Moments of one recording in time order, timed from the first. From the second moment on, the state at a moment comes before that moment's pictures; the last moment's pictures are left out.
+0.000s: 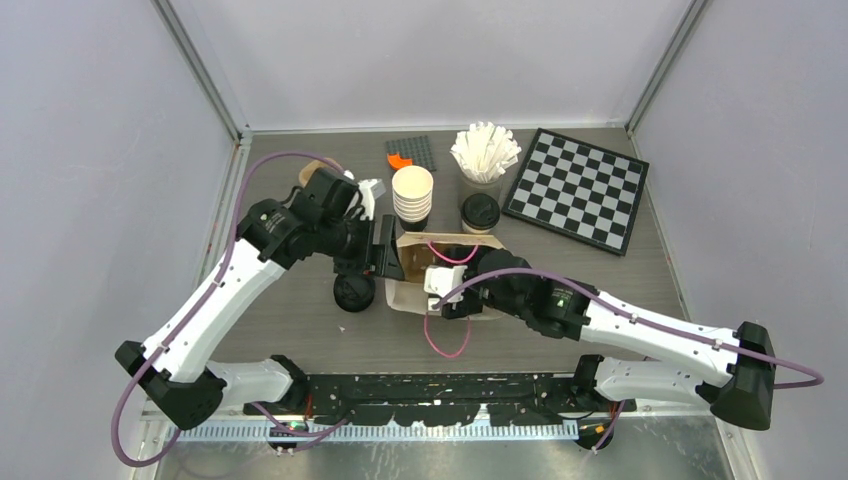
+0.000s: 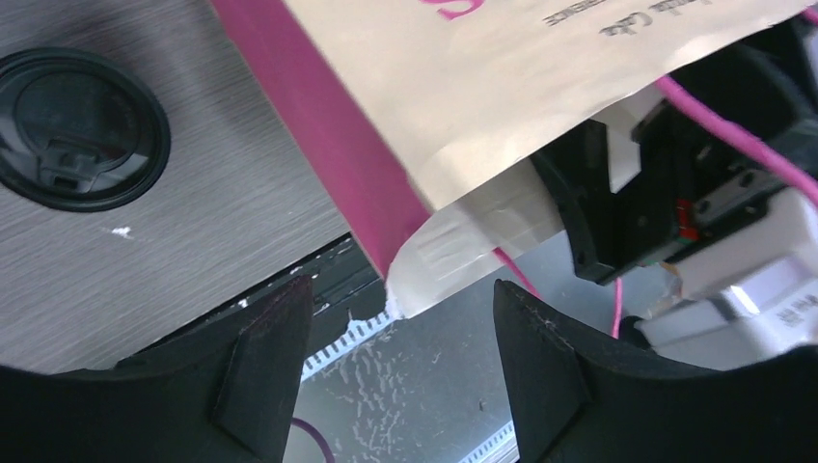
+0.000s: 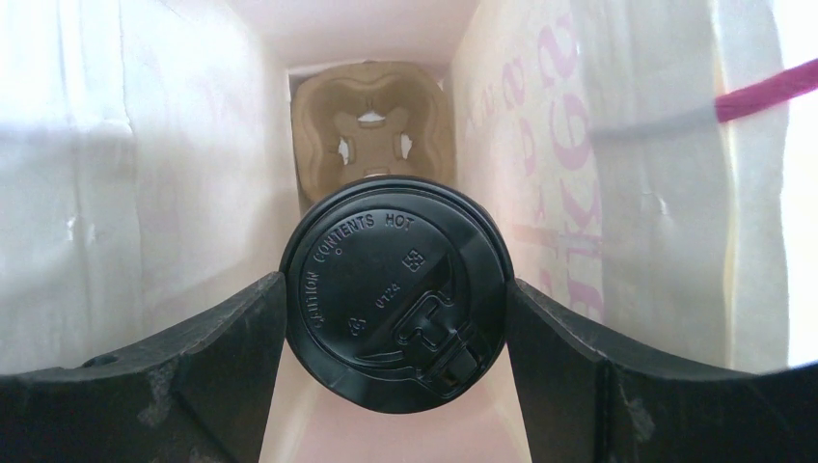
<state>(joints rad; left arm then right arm) -0.67 1.22 1.46 -1.17 0.30 -0.52 1.08 1.03 0.82 -0.31 0.18 -0.71</state>
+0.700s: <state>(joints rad) -0.67 1.21 1.30 -1.15 0.29 -0.50 1.05 1.04 0.78 -0.25 0.12 -0.78</state>
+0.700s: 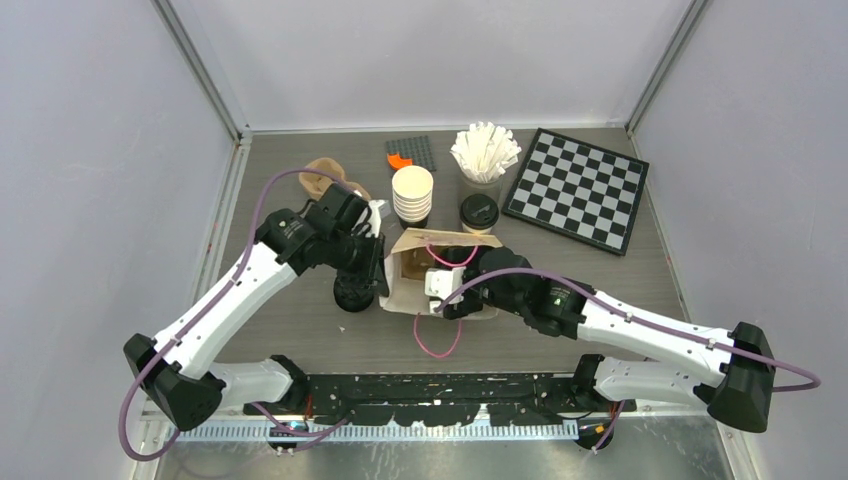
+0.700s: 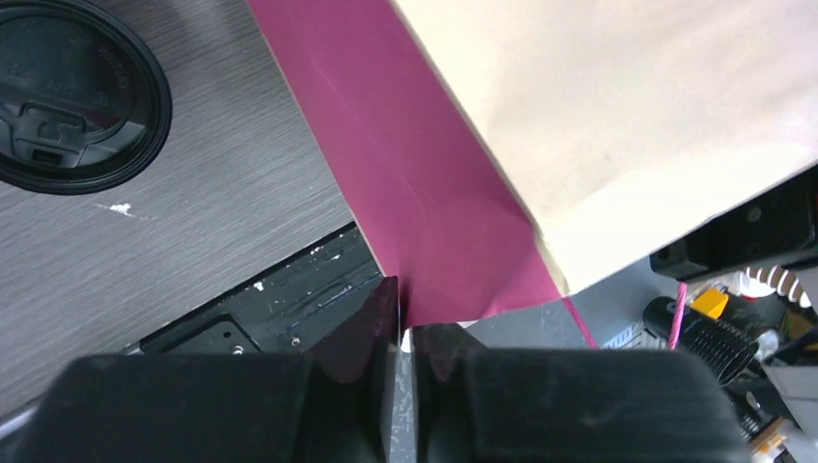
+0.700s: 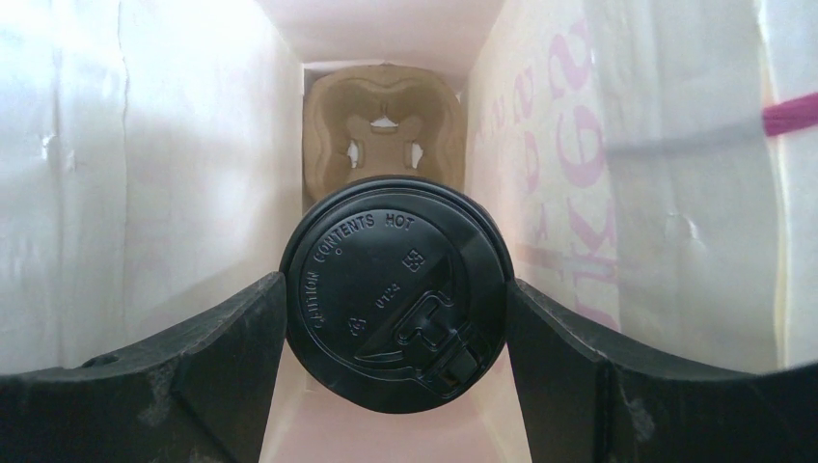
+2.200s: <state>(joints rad) -0.67 1.12 1.19 -1.02 0.44 -0.42 1.06 1.24 0.80 -0.03 -0.01 -0.97</state>
